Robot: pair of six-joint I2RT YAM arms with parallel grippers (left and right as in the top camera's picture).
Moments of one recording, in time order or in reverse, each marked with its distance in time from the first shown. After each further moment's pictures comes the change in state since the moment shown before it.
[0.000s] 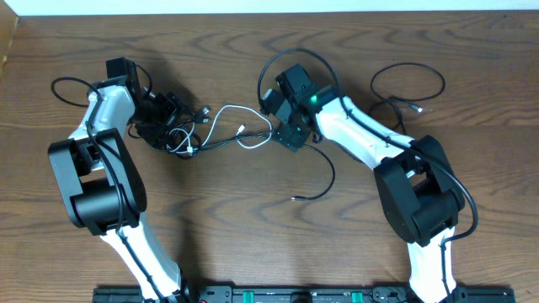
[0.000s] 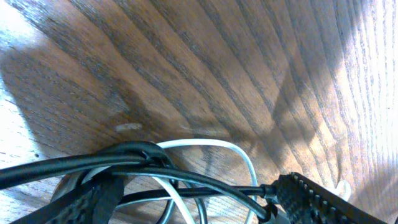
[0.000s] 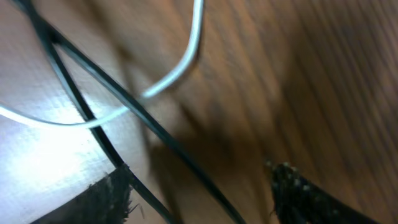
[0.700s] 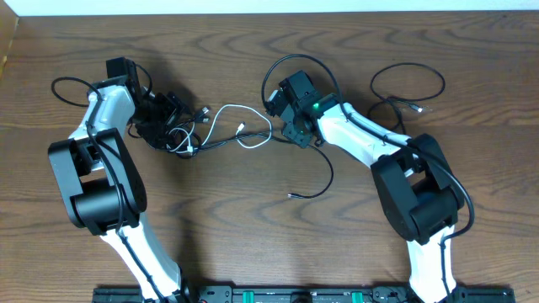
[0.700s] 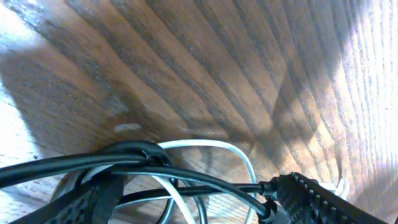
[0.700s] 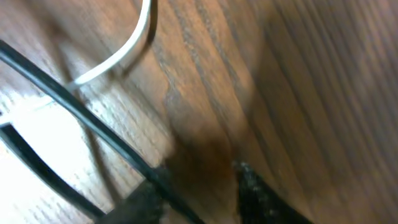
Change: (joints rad) left arm -0.004 0.000 0.000 0.008 0.000 0.000; right arm -0.007 0.017 -0.053 0.099 0.082 -0.013
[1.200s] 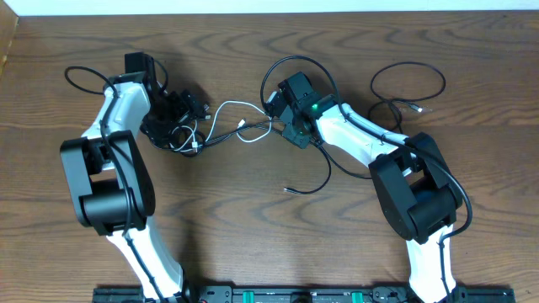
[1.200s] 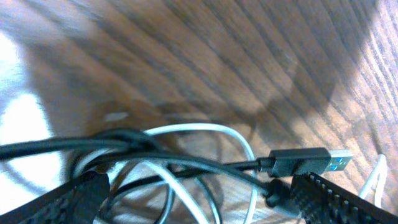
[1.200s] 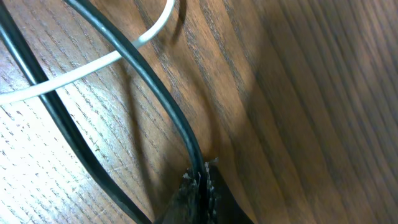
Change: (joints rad) left arm -0.083 -0.031 0.000 -0.017 -0.141 0.060; right arm 0.002 0.004 0.000 0.001 0.007 -0.010
